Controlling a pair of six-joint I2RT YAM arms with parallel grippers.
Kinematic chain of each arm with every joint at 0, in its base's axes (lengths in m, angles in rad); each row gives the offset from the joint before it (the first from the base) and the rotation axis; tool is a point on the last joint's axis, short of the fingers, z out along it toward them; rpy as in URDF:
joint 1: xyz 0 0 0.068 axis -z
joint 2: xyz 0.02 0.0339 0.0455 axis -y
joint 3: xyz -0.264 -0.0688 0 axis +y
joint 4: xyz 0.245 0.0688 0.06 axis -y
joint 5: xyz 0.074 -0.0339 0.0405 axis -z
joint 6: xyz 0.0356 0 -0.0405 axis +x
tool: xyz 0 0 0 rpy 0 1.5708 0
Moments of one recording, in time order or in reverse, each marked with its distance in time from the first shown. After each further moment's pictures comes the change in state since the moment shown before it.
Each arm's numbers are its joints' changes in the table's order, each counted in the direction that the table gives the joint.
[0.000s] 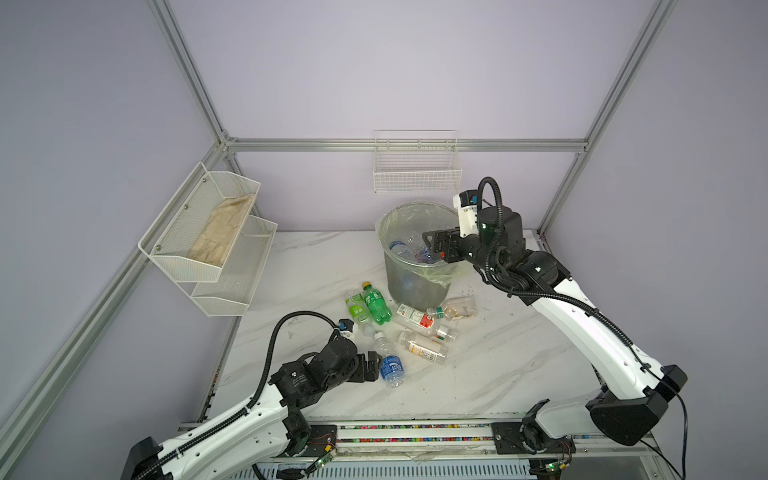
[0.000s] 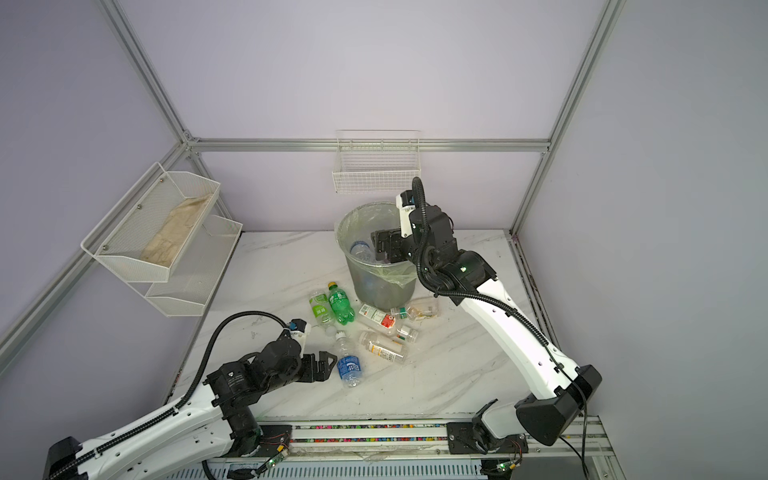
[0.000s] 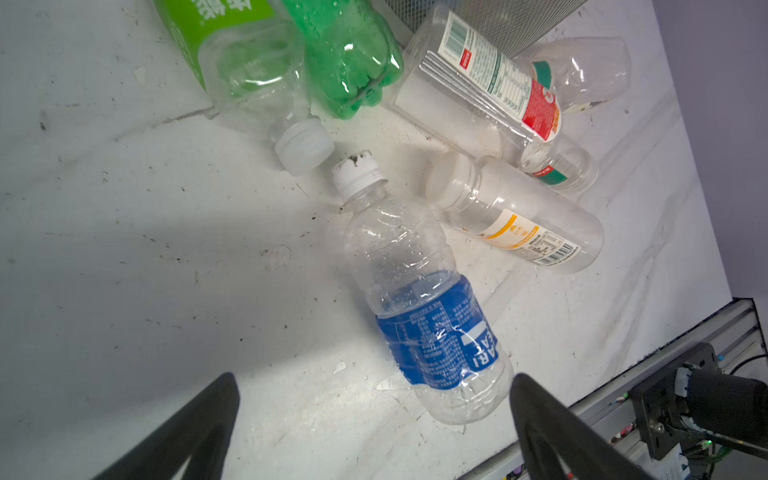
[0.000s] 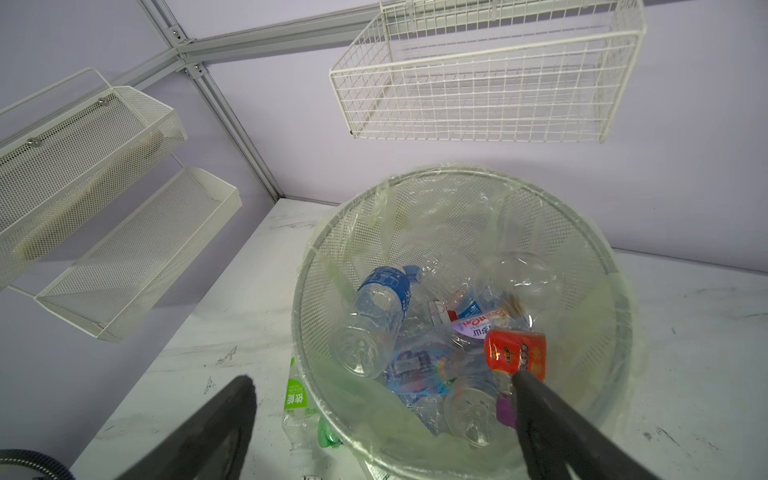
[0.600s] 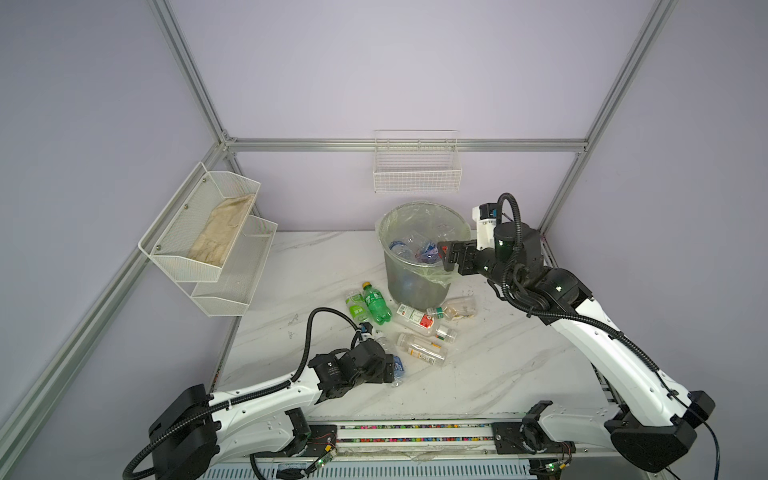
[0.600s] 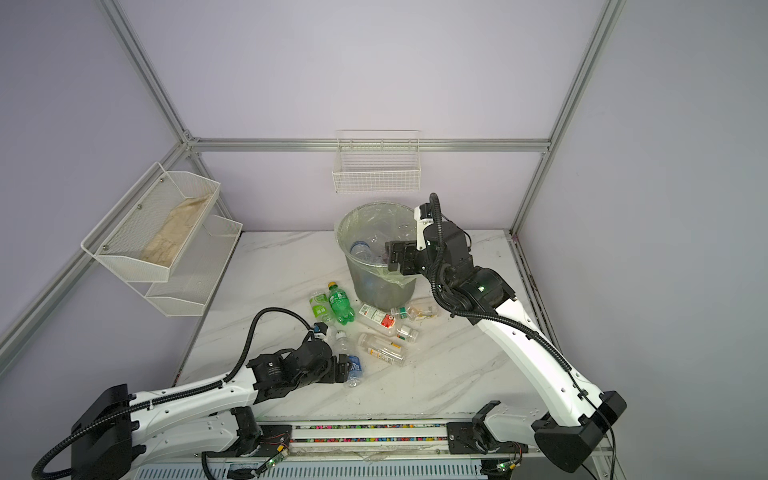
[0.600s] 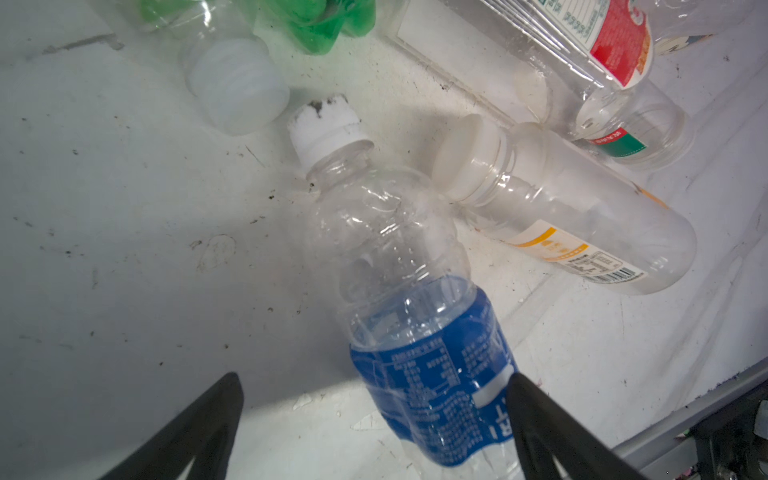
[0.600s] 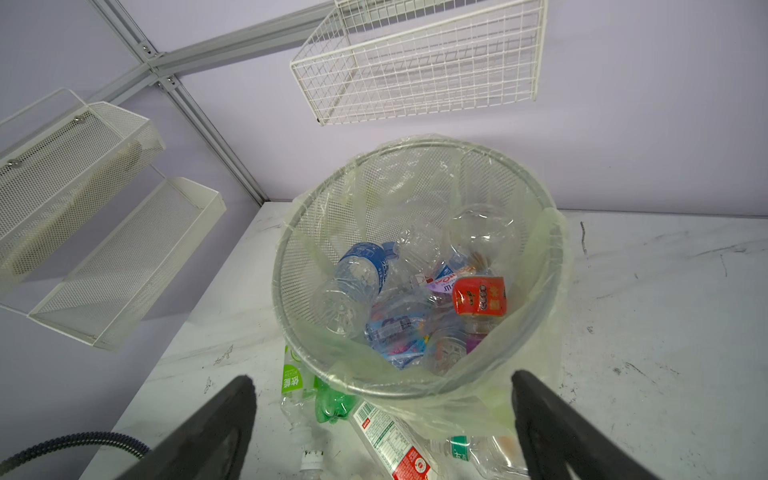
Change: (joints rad) left arm 0.118 -0.316 -0.038 0.158 -0.077 -0.114; right arm 0.000 0.153 0.137 -0.016 0.053 0.084
